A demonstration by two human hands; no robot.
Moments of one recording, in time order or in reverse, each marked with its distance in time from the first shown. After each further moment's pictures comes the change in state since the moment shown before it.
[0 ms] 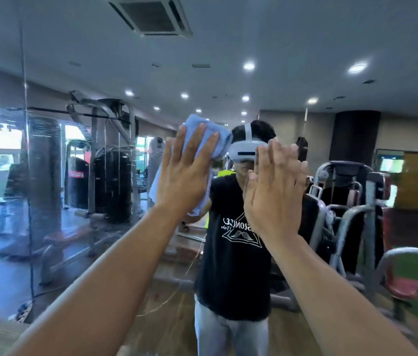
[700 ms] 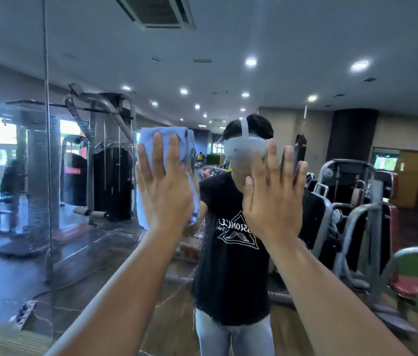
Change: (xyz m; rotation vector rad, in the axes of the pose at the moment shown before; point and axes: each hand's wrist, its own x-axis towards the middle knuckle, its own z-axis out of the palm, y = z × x) left_hand -0.049 -0.077 -0.022 -0.027 -0.025 -0.507; right_hand -0.007 -0.068 0.063 -0.147 0.011 -0.106
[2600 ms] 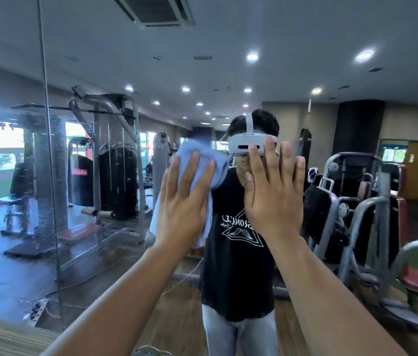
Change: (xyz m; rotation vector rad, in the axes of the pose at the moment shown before) left_hand -0.036 -0.003 0.012 -0.056 -0.006 0.427; right_hand -0.001 0.004 0.002 0.071 0.054 -0.007
